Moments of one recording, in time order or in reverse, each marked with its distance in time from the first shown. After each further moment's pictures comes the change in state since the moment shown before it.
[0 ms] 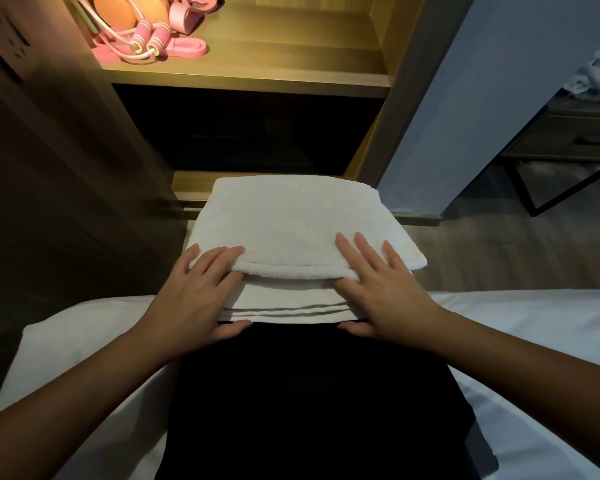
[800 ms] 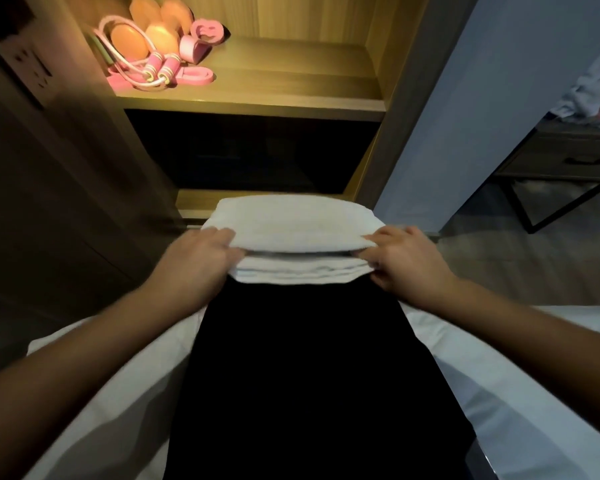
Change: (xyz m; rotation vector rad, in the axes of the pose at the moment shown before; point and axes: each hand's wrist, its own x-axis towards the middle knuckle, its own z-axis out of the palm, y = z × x) left_hand 0.042 -0.020 -0.048 0.056 0.031 -0.052; right_hand 0.013 0.034 -0.058 -0.005 0.227 0.098
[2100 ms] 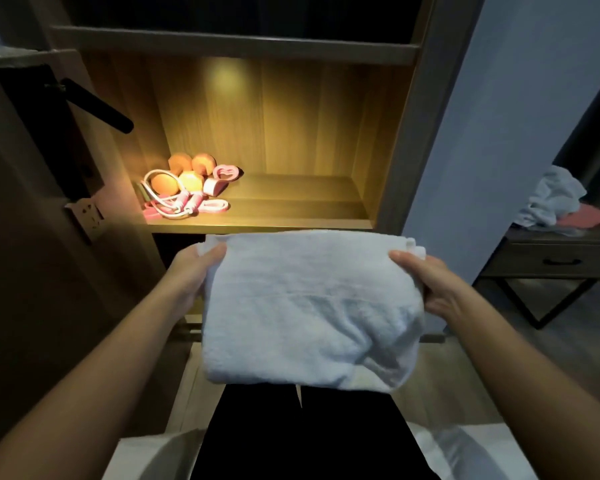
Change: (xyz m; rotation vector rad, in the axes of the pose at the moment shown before) left_hand 0.093 -0.076 -0.059 -1.597 0.381 -0.693; right_hand 0.059 0.086 -0.068 1.796 0.376 0.792
